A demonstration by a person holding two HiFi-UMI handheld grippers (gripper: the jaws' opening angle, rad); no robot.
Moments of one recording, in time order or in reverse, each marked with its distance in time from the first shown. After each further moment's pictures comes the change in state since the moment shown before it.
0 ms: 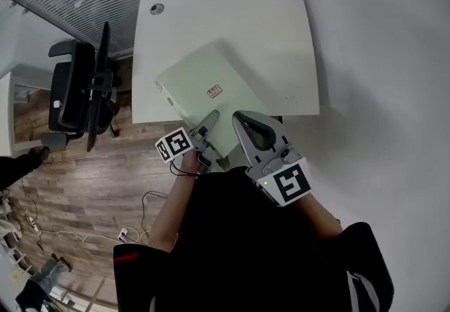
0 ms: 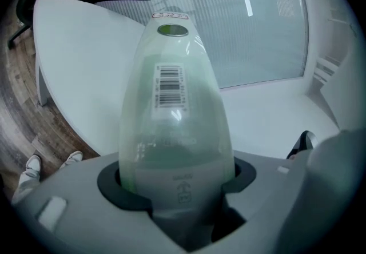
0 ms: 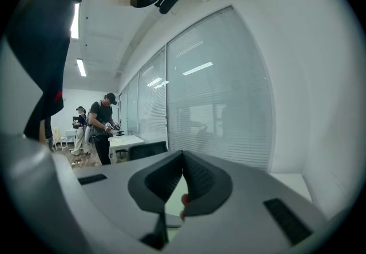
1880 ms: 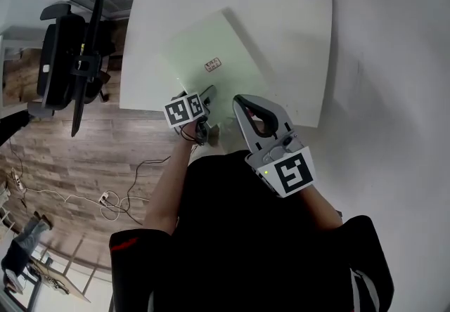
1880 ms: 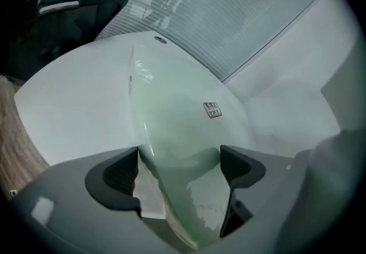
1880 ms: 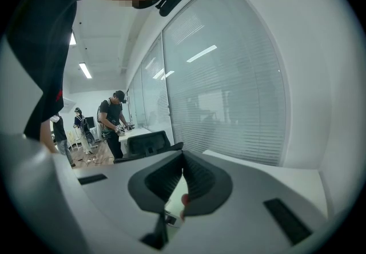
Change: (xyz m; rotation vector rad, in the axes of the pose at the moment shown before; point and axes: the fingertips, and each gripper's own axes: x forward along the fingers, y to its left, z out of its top) left arm 0.058 0.100 0.057 0.289 0.103 0.659; right arm 0.070 -0.073 -0.028 0.040 0.130 0.136
